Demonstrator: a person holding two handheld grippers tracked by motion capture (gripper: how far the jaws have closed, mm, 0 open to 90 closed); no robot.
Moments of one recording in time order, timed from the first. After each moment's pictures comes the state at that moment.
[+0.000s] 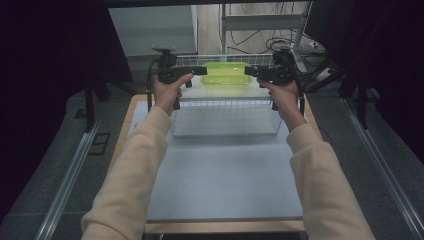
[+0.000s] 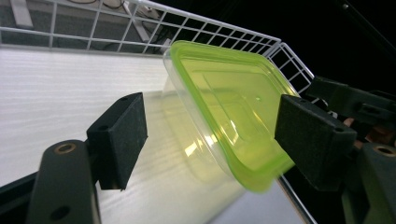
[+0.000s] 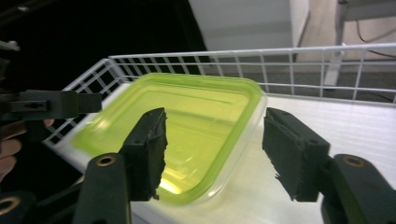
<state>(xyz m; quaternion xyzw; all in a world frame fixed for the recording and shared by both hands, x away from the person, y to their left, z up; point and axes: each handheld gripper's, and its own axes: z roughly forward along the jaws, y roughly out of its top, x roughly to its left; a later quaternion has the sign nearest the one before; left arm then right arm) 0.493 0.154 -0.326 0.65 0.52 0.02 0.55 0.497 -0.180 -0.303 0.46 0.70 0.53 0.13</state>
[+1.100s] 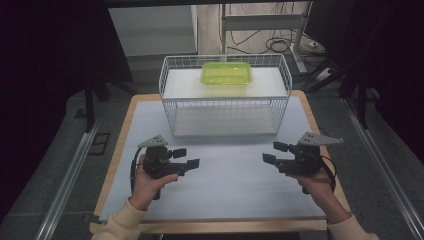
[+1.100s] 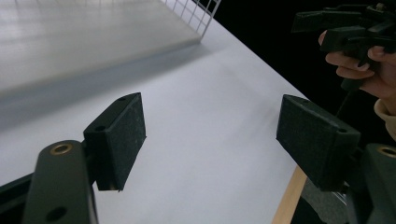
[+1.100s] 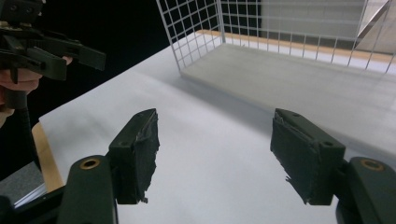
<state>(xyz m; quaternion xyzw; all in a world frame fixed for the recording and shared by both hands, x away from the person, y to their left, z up) 0.288 0.161 -0.445 0.74 0.41 0.02 0.53 0.317 -0.256 -0.420 0.33 0.77 0.54 0.10</state>
